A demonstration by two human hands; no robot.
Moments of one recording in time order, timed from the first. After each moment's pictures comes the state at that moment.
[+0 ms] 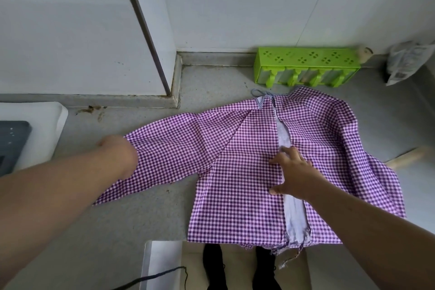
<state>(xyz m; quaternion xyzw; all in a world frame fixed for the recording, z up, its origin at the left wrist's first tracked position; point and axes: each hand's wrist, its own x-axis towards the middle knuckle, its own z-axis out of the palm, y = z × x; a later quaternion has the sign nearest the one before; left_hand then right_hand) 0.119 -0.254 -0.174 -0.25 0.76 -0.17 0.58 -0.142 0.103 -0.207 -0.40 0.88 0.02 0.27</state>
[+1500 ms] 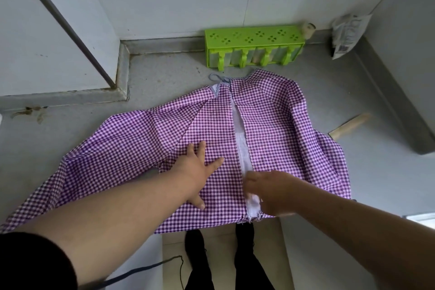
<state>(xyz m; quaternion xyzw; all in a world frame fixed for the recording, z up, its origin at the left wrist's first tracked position) -0.016 -0.011 -0.202 -0.03 0.89 -0.09 0.44 -0.135 0.207 -0.201 -0.63 0.71 0.08 0.29</state>
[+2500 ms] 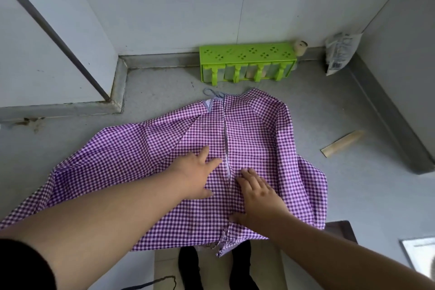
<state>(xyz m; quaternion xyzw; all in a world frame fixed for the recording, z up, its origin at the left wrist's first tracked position) -0.048 -0.008 -0.191 -0.05 0.94 -0.02 0.34 -0.123 0.210 -0.226 -0.45 0.85 0.01 0.28</state>
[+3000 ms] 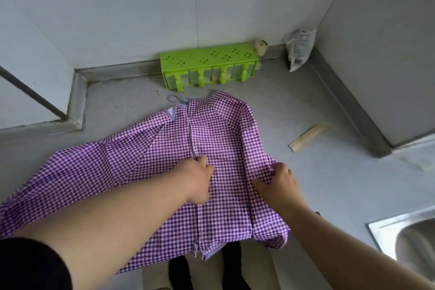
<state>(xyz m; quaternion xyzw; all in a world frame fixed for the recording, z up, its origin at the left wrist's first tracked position) -0.119 0.053 -0.182 -0.02 0.91 -0.09 0.40 -0.194 0.276 -0.197 -0.04 0.93 -0.23 0.29</state>
